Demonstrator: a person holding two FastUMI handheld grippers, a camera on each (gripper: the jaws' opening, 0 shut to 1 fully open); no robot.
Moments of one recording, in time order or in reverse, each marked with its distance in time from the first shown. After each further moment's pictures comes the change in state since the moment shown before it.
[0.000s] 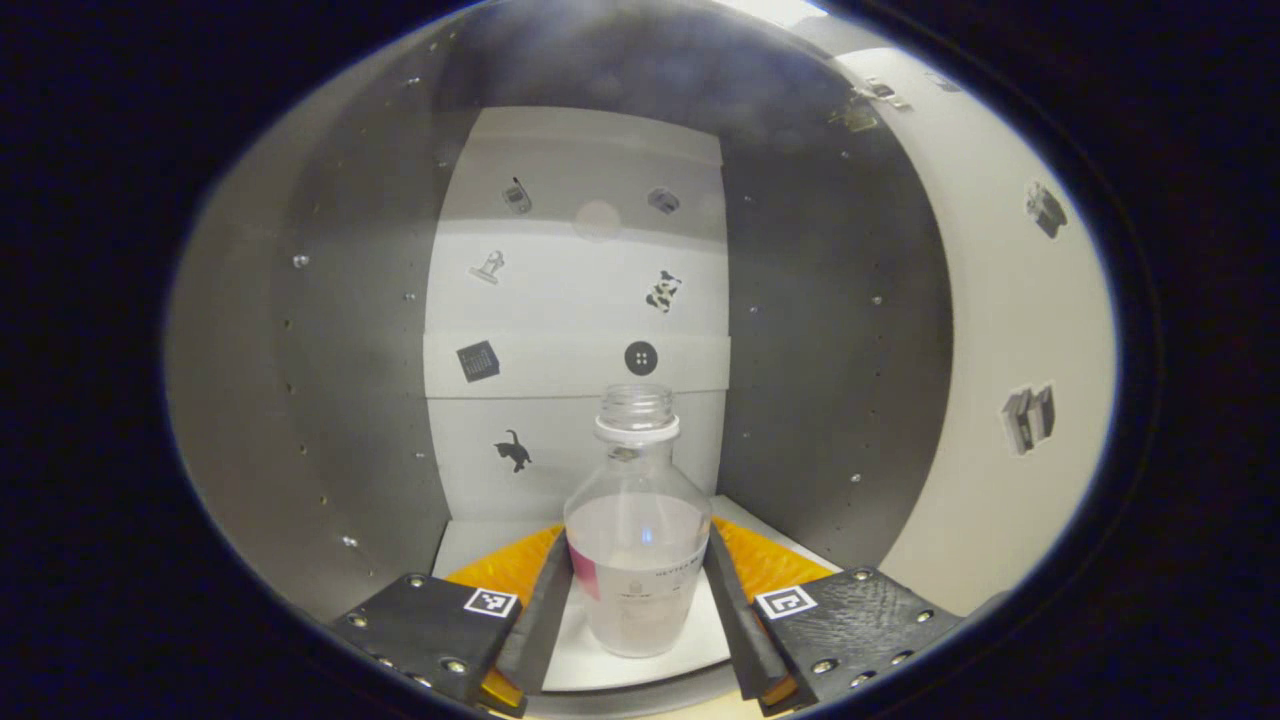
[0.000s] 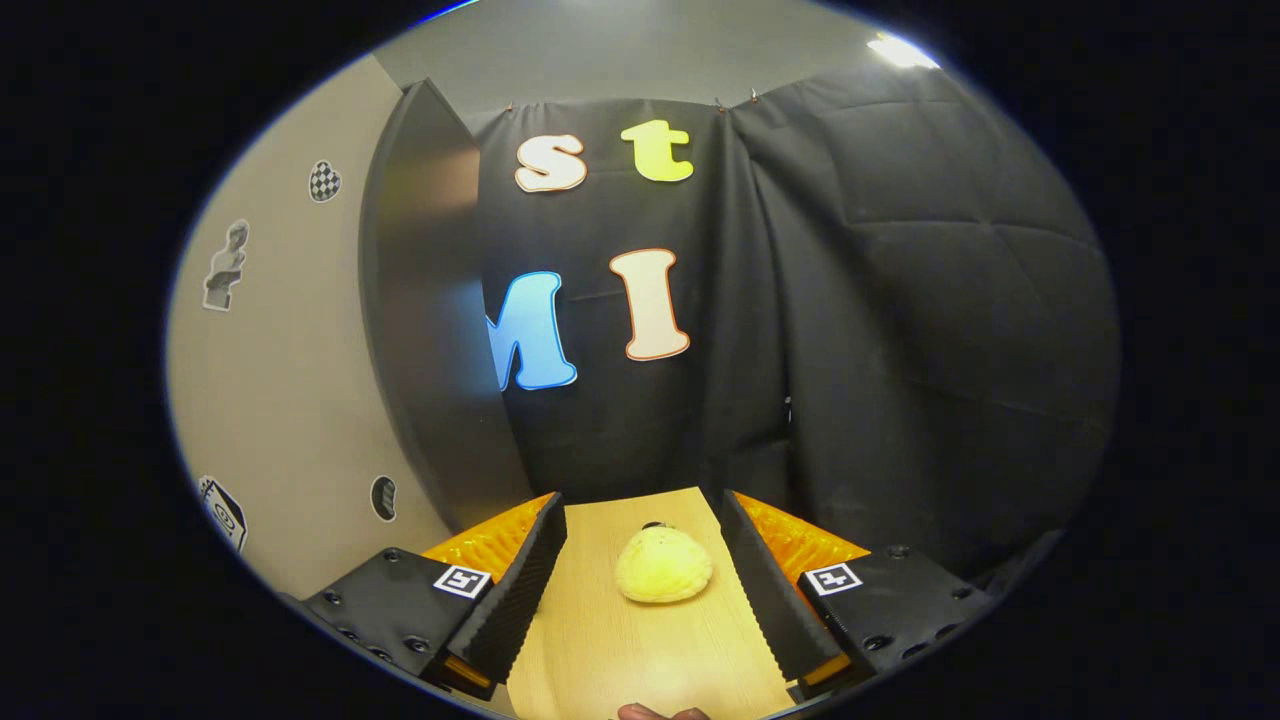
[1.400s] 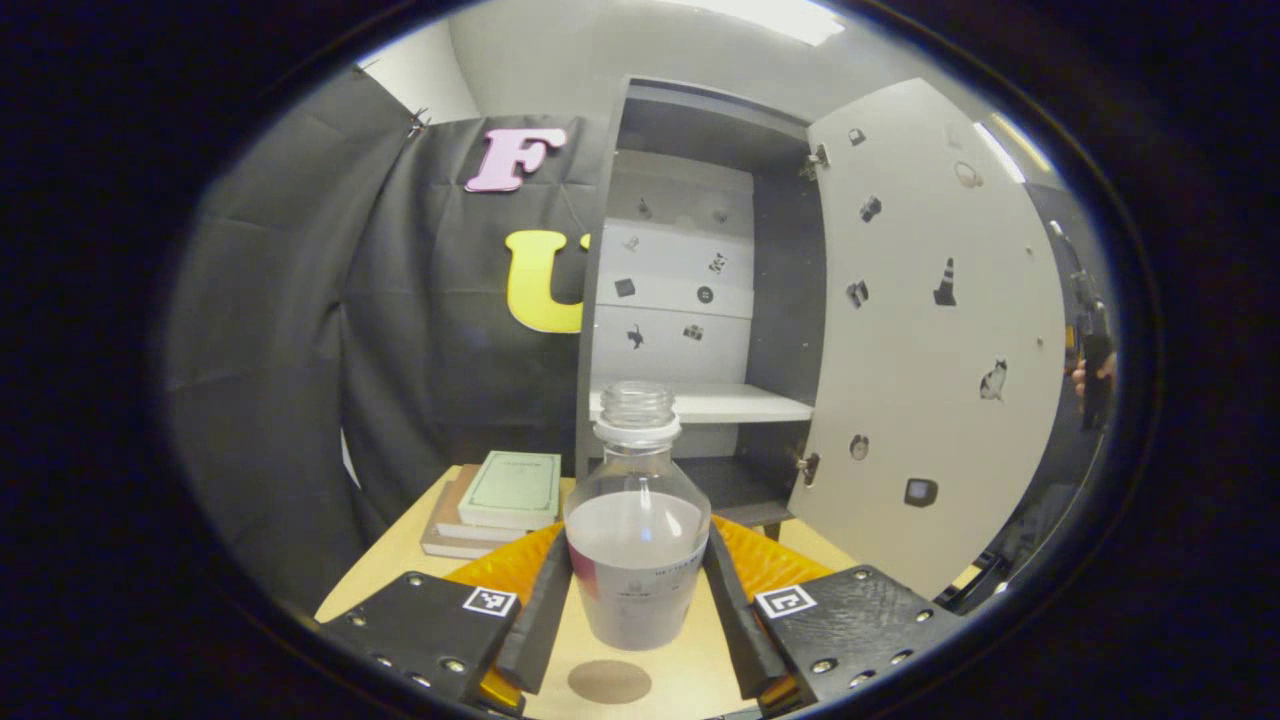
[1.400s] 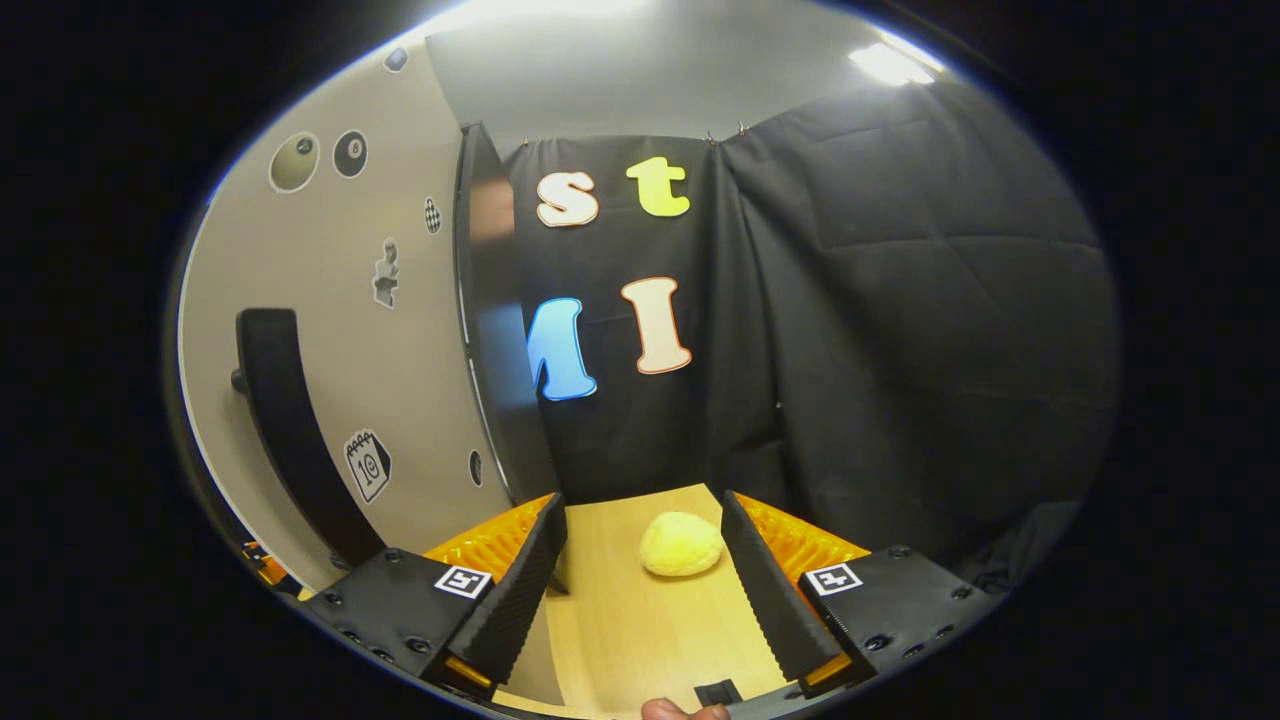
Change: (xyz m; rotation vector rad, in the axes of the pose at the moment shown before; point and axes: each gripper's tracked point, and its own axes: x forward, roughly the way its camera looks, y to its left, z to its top) left arm -0.362 0.028 -0.173 -0.049 0.021 0.235; right arm -0.127 0.036 -0.021 0.002 -0.087 -0.047
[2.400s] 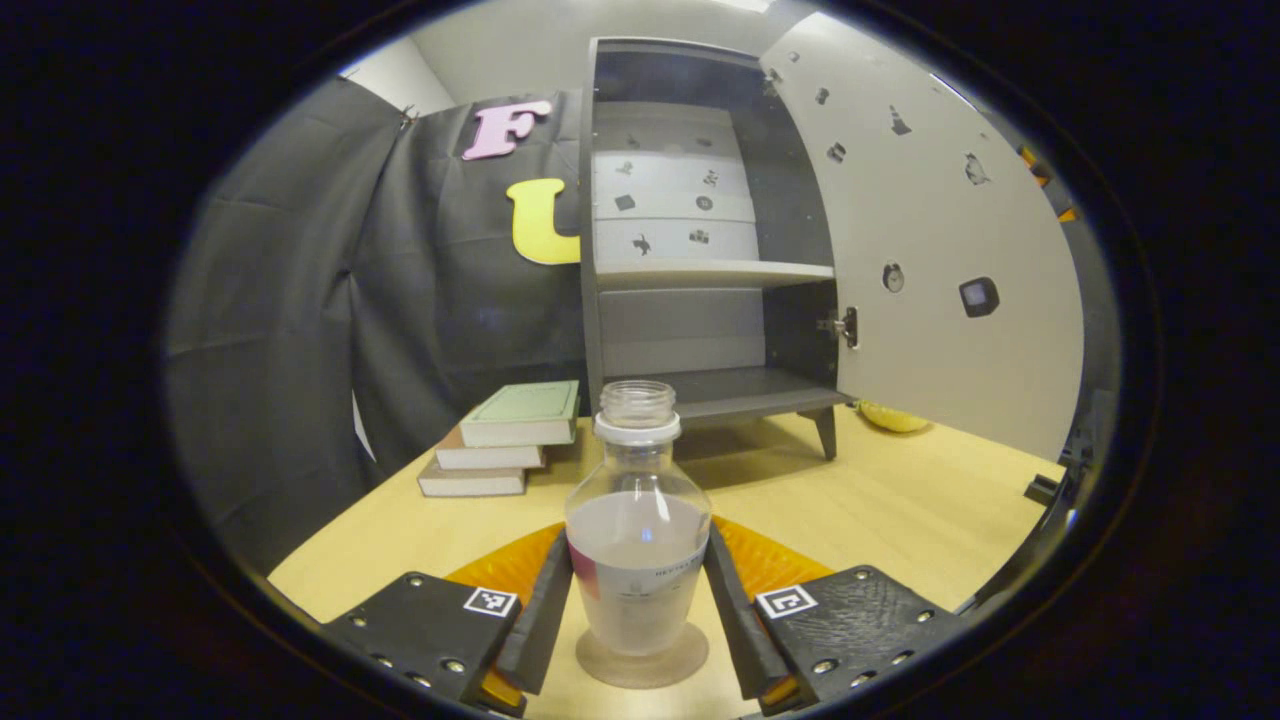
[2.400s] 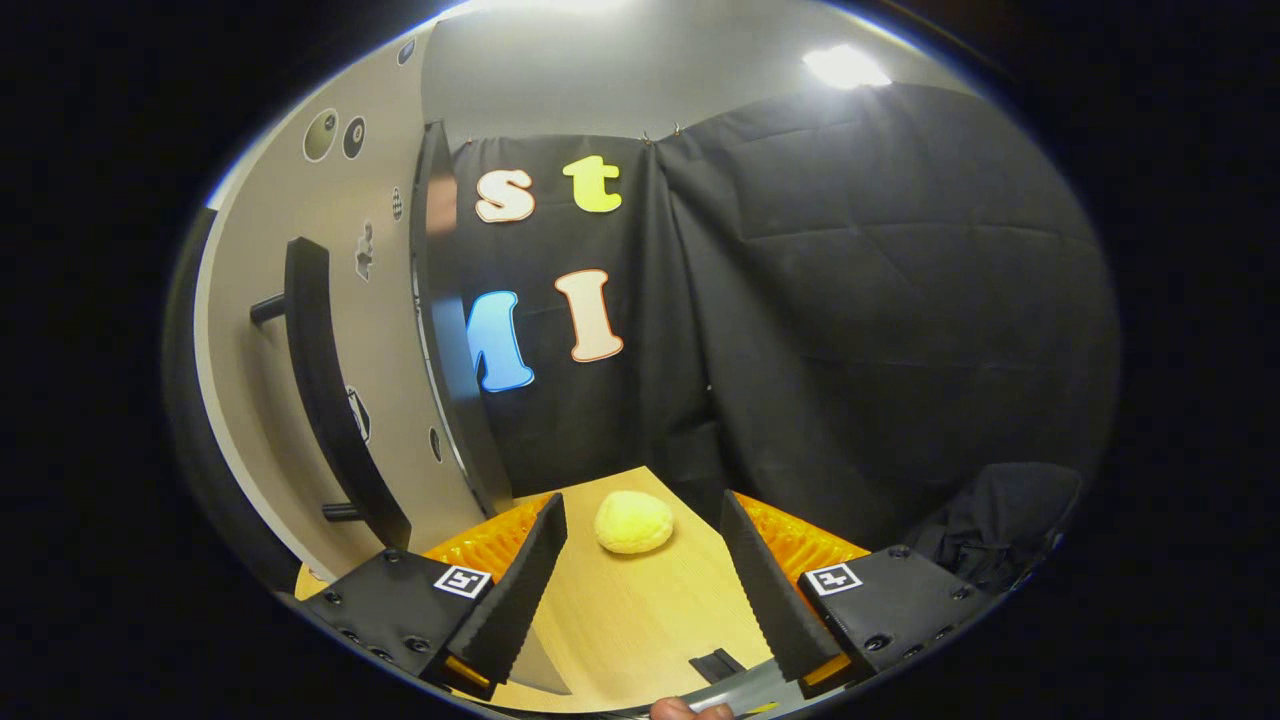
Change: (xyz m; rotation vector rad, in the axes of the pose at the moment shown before) left arm 0.033 -0.006 -0.196 0.077 0.087 0.012; right arm -0.036 -0.001 -0.029 0.086 0.005 -0.209
